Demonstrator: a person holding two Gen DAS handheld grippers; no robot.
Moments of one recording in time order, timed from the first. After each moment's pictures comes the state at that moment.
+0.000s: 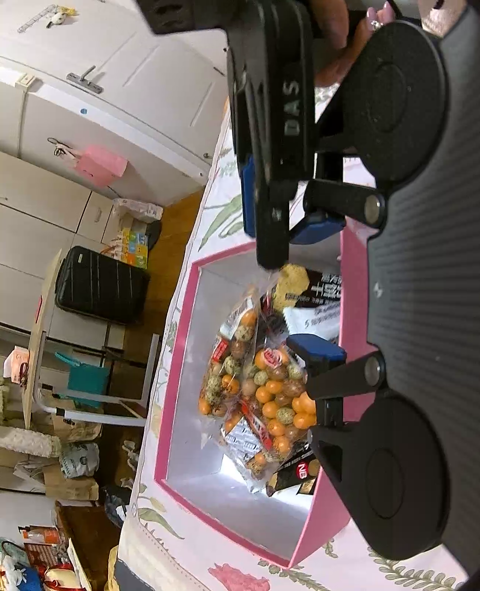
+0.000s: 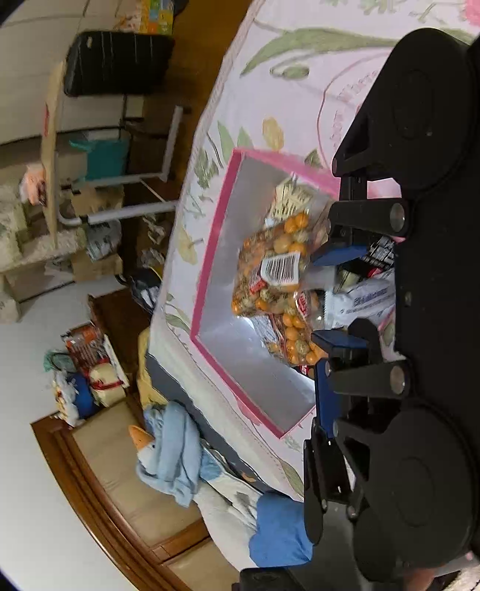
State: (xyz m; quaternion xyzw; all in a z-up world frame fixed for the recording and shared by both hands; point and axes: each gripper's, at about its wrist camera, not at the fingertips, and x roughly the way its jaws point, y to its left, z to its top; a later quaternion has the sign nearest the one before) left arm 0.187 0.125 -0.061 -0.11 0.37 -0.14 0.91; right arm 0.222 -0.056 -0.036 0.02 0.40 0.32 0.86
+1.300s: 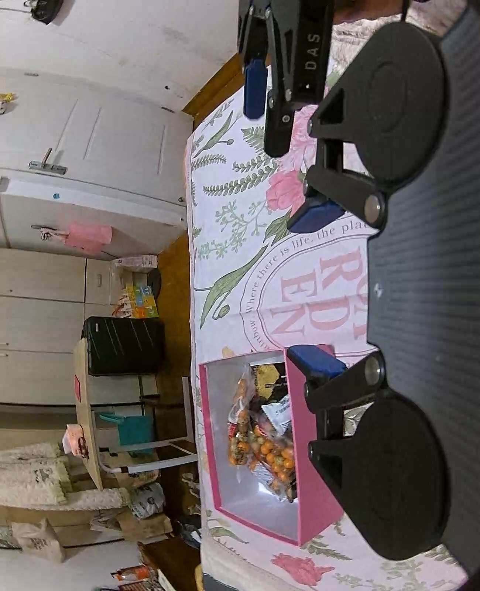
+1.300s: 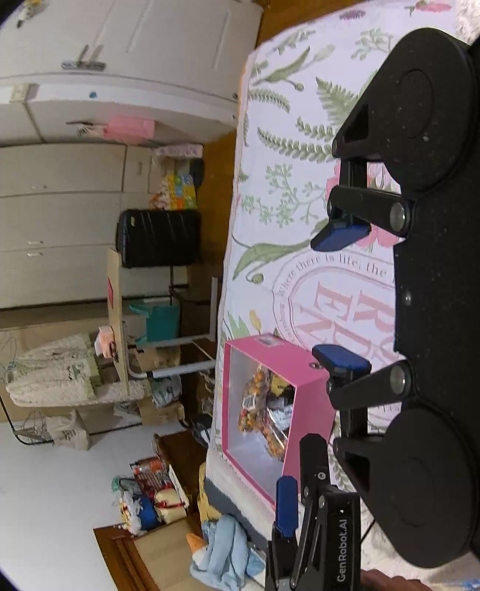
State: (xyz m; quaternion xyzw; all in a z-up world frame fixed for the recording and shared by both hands) left arm 0.041 0.035 0.022 0.01 0.33 -0.19 0.92; right arm 0.012 -0.162 0.024 0.00 0.32 0.06 0.95
